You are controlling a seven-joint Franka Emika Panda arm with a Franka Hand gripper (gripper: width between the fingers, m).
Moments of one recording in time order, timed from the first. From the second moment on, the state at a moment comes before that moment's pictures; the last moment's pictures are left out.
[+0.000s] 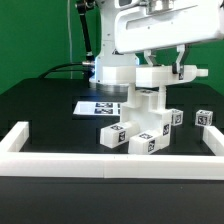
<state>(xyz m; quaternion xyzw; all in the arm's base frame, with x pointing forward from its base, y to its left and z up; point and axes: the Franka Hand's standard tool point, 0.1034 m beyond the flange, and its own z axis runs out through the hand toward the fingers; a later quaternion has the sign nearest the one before) 0.543 0.053 0.137 -0.93 0.33 -0.12 0.08</state>
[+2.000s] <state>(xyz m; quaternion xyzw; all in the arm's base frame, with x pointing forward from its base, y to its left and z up) 0.546 0.060 0.138 -0.94 0.30 -0.10 0.08</state>
